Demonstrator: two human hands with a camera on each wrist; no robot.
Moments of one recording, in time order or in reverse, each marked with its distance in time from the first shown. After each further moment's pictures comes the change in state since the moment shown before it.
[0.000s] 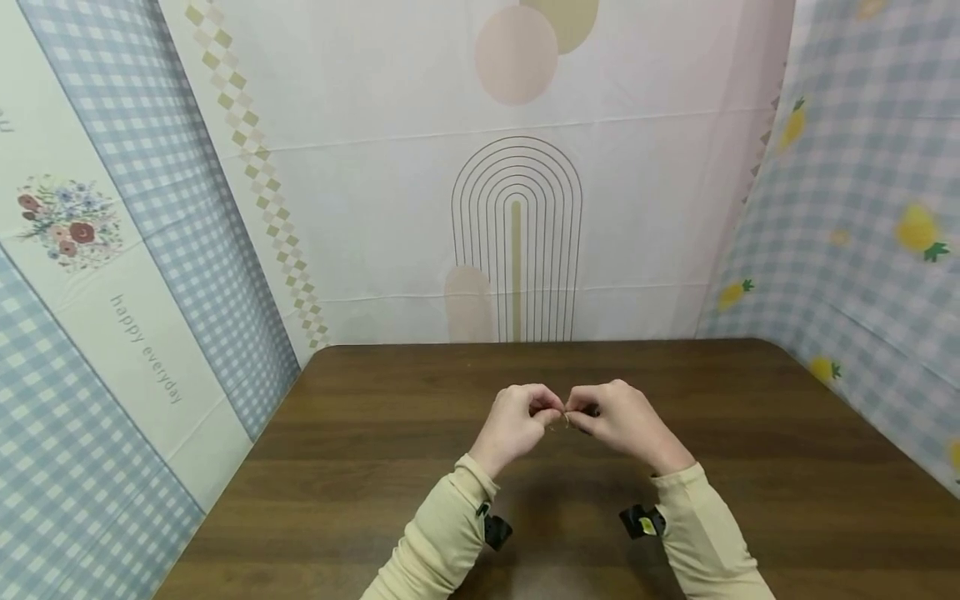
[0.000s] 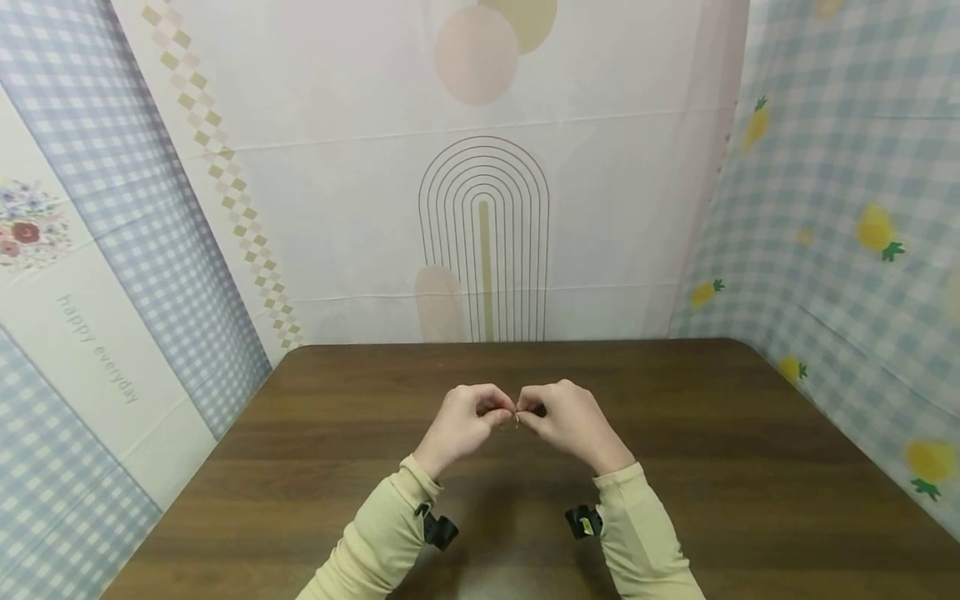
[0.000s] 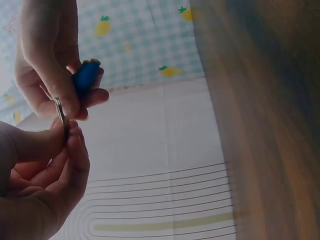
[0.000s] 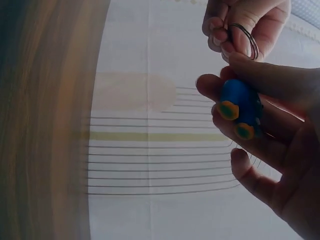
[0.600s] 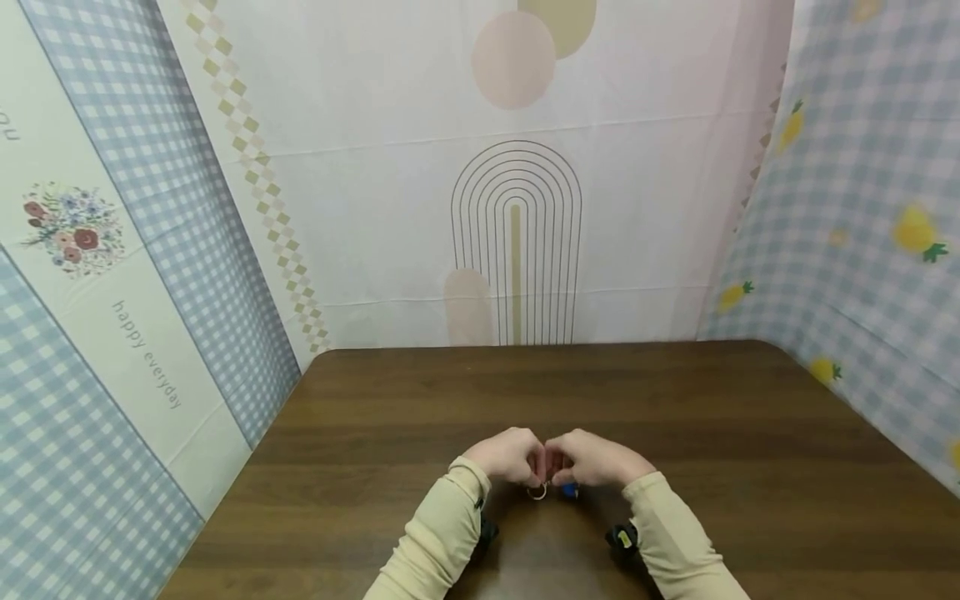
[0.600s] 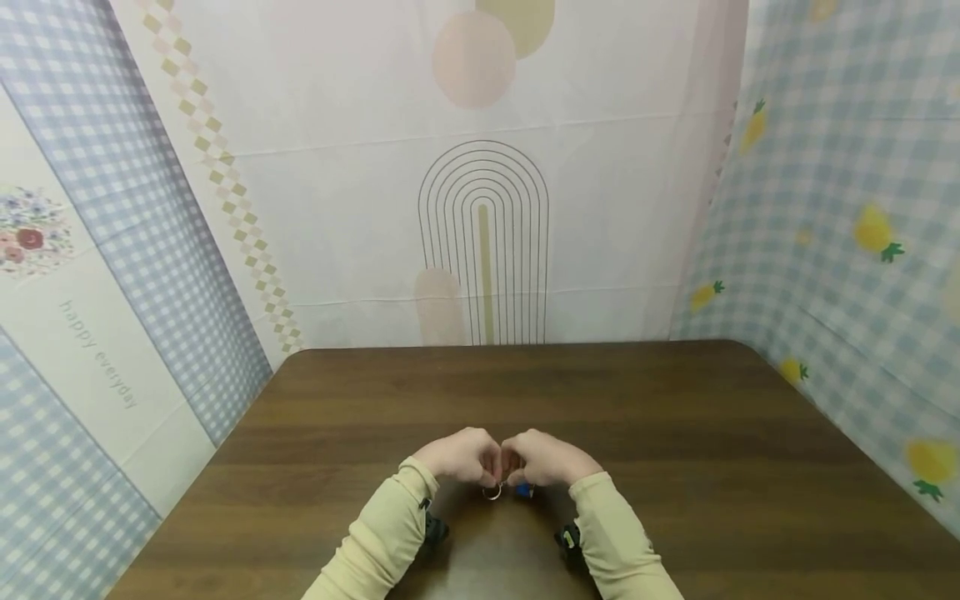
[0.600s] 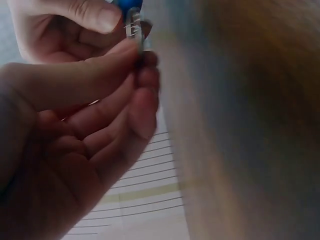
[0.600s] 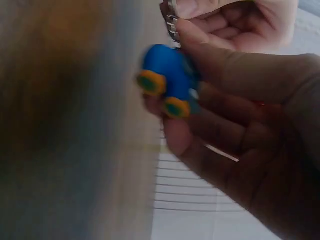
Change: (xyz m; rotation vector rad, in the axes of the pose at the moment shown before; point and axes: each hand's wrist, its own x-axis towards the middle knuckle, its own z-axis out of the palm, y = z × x) left_hand -0.008 -0.050 0.011 0.356 -0.633 -0.069; right_hand -0.008 0.010 0.057 0.216 -0.569 0.042
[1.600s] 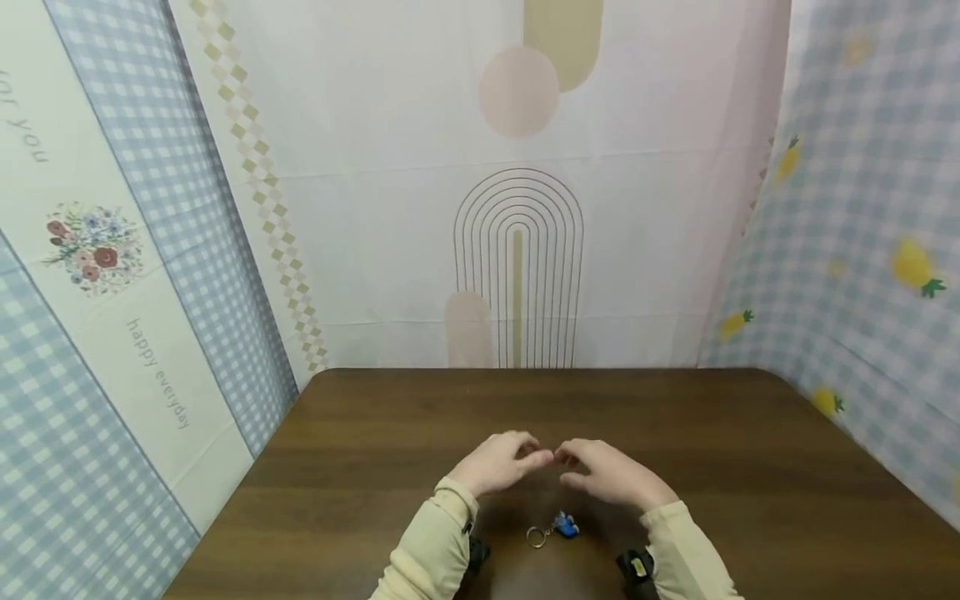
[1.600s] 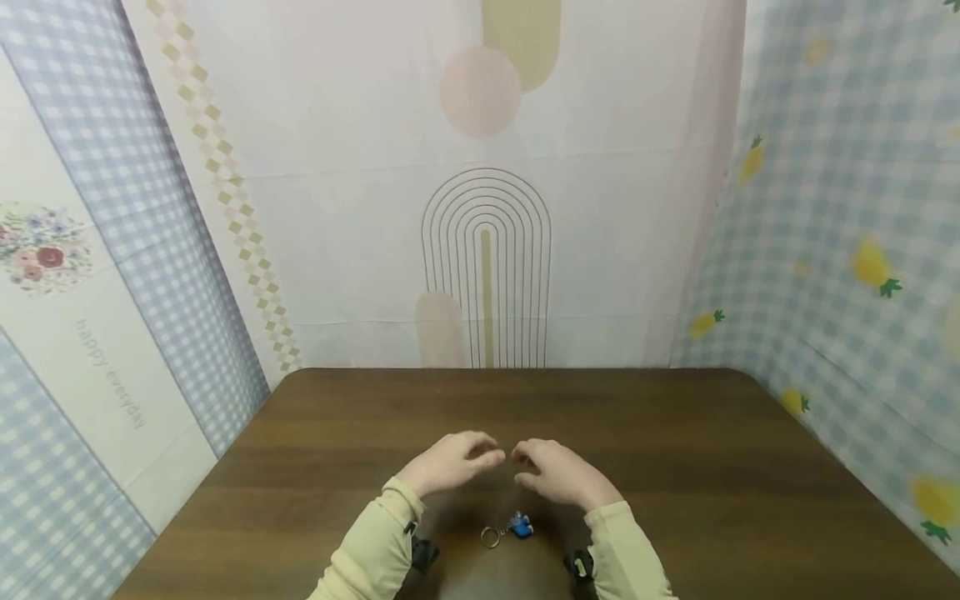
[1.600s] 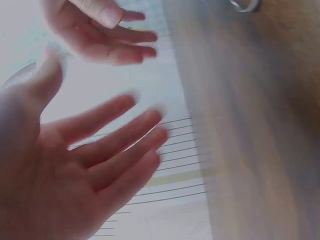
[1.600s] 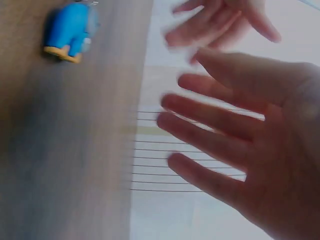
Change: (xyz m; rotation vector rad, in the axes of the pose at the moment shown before) left_hand -0.039 -0.001 -0.012 -0.141 0.261 -0.054; right_hand -0.024 -0.033 0.002 -0.082 0.258 0.108
